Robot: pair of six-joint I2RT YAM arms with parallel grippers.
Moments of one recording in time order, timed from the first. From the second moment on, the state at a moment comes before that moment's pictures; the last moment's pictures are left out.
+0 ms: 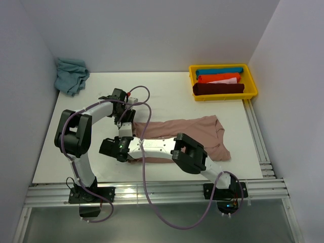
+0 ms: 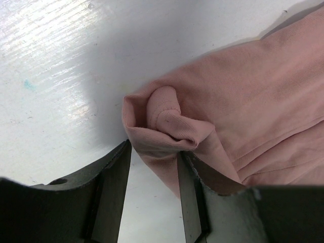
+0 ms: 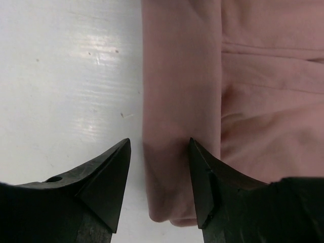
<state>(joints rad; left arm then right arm) -0.31 1.87 1.24 -0.60 0.21 0.06 1.29 2.27 1.85 -0.84 0.66 1.11</state>
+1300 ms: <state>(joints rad) -0.23 1.84 1.30 -0.62 0.34 0.04 1.28 1.97 1.24 -0.29 0.49 1.19</state>
